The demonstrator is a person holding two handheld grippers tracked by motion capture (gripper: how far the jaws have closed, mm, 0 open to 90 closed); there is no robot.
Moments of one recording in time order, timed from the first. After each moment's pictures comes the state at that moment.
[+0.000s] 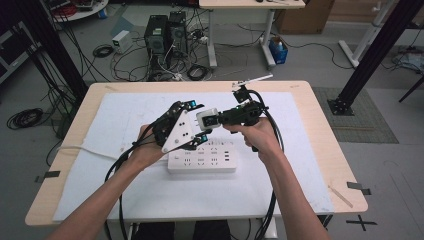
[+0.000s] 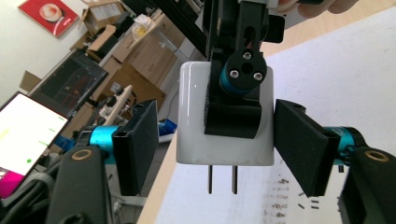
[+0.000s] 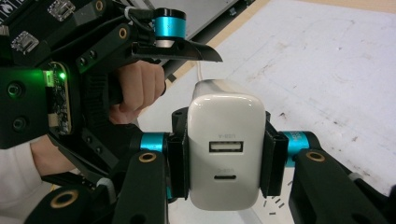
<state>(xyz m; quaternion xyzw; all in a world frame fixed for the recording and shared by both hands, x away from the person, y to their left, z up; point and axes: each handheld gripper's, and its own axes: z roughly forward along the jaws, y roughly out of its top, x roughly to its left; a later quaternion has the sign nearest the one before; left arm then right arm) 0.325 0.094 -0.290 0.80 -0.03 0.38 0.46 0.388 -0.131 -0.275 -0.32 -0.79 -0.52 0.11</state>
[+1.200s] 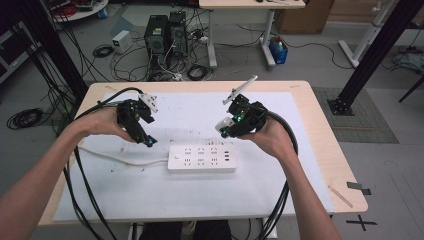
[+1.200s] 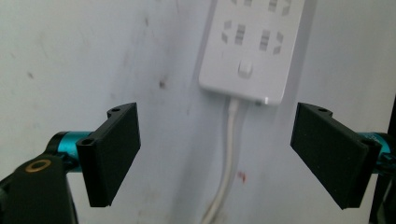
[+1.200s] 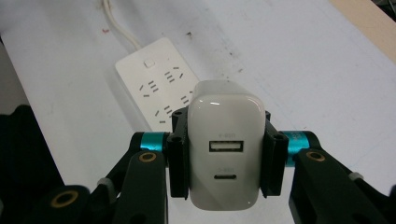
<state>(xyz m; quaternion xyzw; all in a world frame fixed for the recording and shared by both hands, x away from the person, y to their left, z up) 0.415 0.194 -0.304 0.98 0.13 0.03 0.16 0.367 -0.128 -0.263 -0.25 -0.92 -0.29 -0.10</state>
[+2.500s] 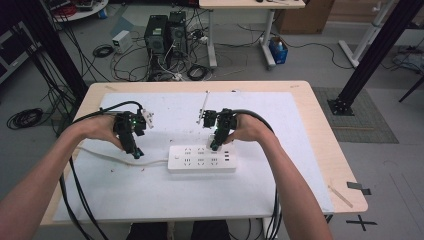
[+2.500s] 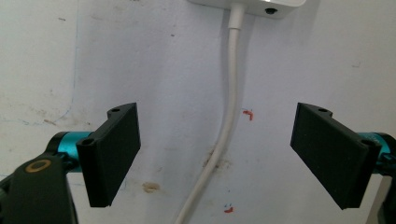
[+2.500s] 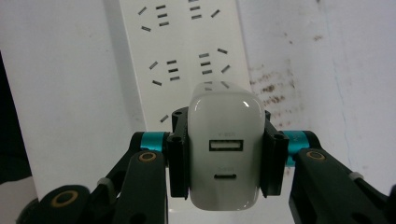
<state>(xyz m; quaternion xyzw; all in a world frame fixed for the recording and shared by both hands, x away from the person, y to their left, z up) 0.416 0.212 -0.340 0.99 0.10 -0.01 0.09 0.425 -0.066 -0.337 -0.08 -0.99 -0.12 0.01</state>
